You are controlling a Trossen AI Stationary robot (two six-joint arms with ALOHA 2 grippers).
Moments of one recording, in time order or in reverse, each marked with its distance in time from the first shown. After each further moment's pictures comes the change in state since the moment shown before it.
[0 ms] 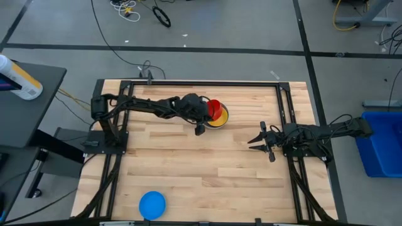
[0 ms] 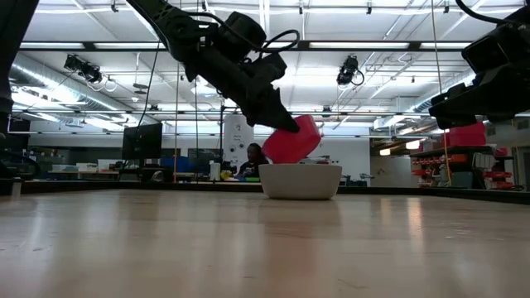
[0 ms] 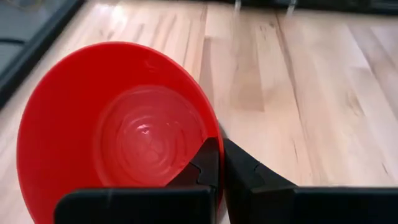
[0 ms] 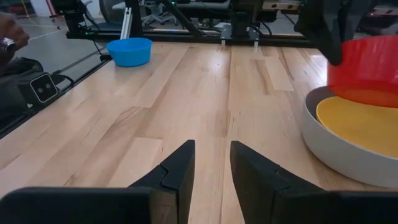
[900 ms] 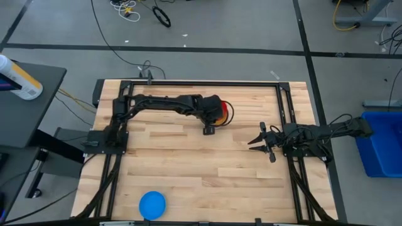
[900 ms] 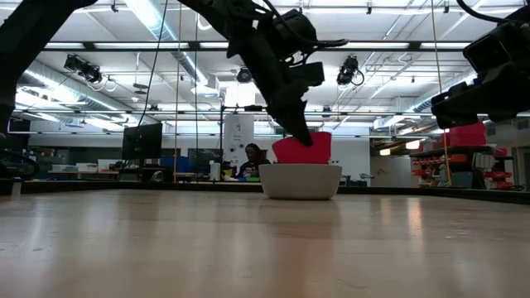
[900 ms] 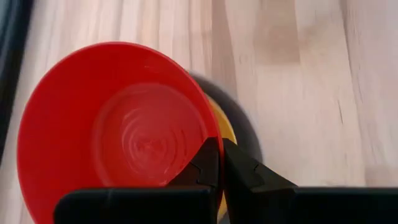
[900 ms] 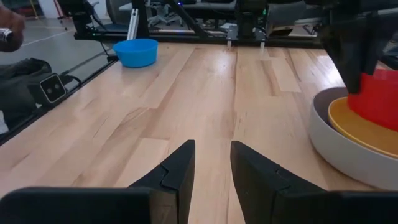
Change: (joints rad) left arm -0.048 0.266 0.540 -0.636 -0.178 0.164; right arm 0.000 0.005 0.001 0.005 -0.020 0.004
